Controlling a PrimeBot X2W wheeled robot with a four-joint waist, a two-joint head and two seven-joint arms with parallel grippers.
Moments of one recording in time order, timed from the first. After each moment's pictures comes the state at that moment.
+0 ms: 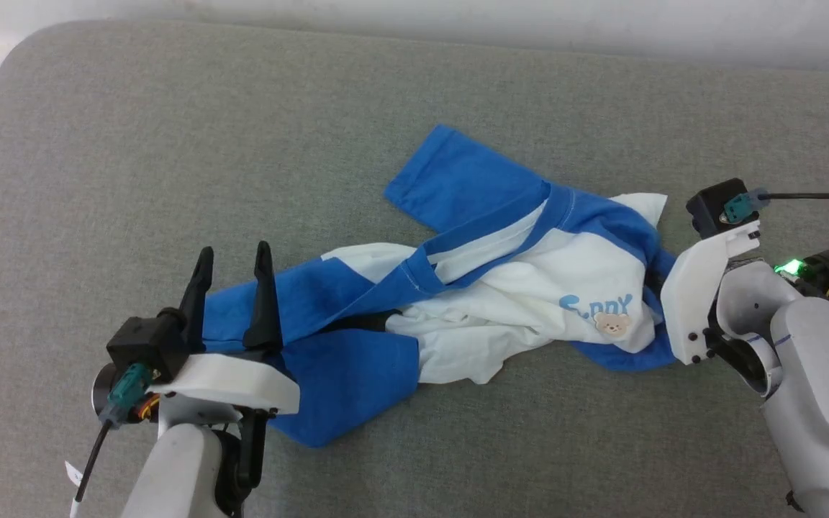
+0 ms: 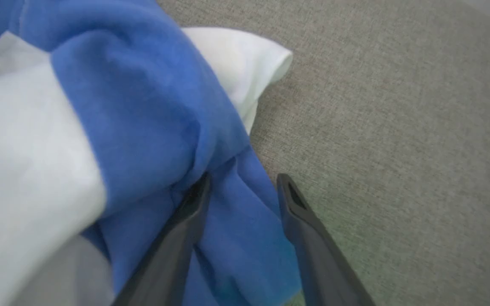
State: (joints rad) left arm -0.21 0.14 -0.16 0.16 -0.37 0.10 -0.24; right arm -0.51 -0.27 0.22 0.42 0.24 0.13 0.60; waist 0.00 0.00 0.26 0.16
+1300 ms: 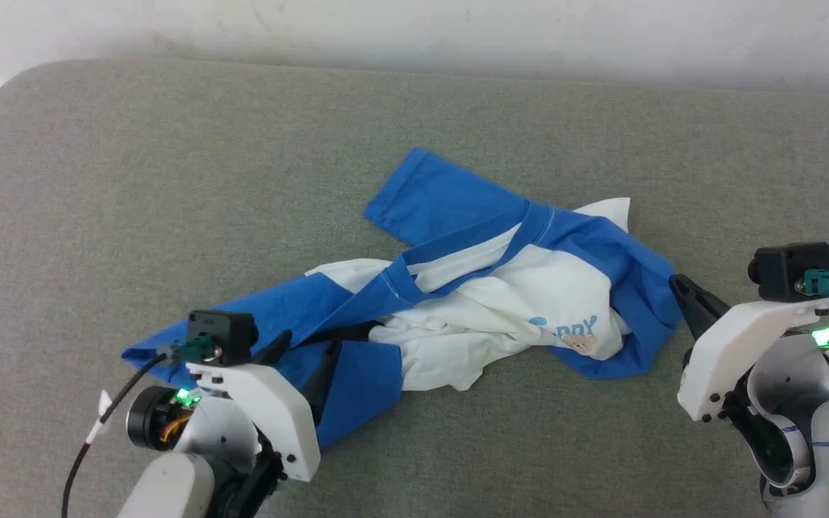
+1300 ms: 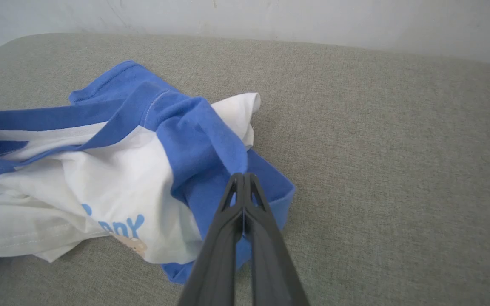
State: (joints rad) left arm -0.13 0.27 -0.28 -0.05 -0.48 0.07 0.39; right arm -0.17 -0.10 -0.03 -0.05 0.24 0.13 0.54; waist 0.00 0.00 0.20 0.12
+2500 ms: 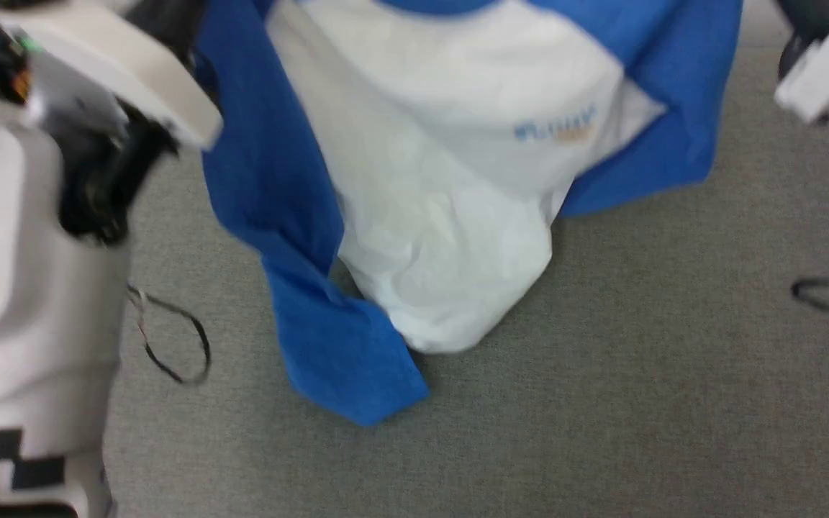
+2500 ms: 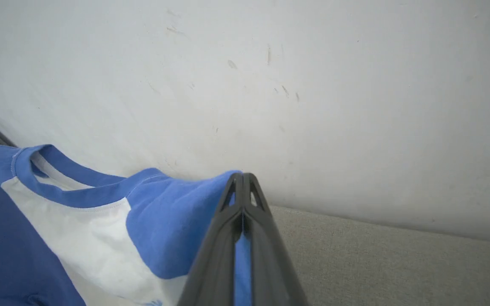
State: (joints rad) left arm -0.81 0.31 -0.17 0.13 -0.62 -0.09 0.30; right arm -0.79 -0.19 -0.06 0.10 0.54 0.13 0.65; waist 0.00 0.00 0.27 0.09
